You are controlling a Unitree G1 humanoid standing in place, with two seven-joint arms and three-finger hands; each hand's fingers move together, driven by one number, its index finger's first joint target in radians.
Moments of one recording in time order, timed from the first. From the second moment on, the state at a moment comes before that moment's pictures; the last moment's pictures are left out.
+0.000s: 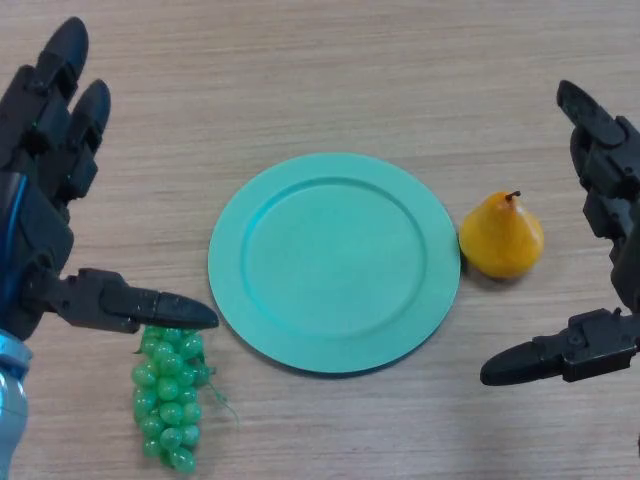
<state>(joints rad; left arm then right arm) -0.03 0.27 0.21 -0.61 -0.26 0.32 -0.16 0.03 -0.23 -0.07 -0.67 0.04 0.39 0.22</state>
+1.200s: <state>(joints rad) -0.08 0.27 0.17 -0.52 -0.30 0.33 -0.15 -0.39 -0.31 -0.06 0.30 -0.03 -0.02 0.21</state>
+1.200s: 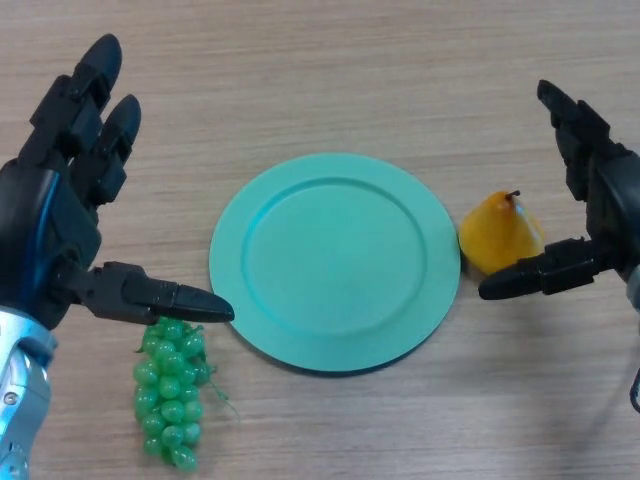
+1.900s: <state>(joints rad) -0.09 0.29 0.17 -0.49 -0.30 0.32 -0.15 -0.68 -0.29 -0.02 1.10 -0.17 -0.42 0.14</state>
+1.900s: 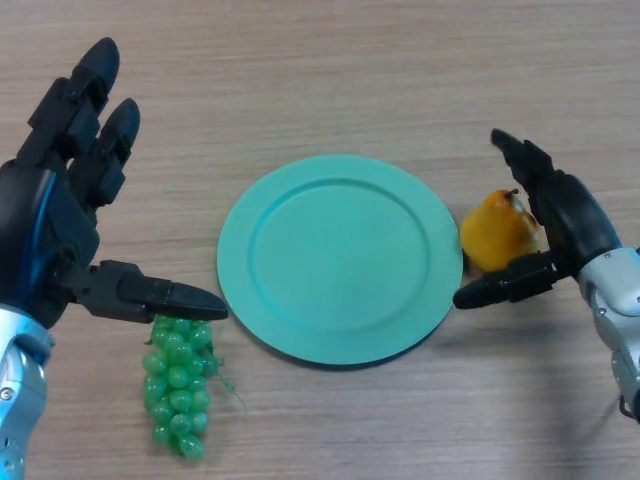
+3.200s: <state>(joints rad) -0.05 0.30 0.24 -0.50 -0.30 0.29 -0.15 -0.67 -0.18 0.37 0.76 0.16 -0.24 -0.01</state>
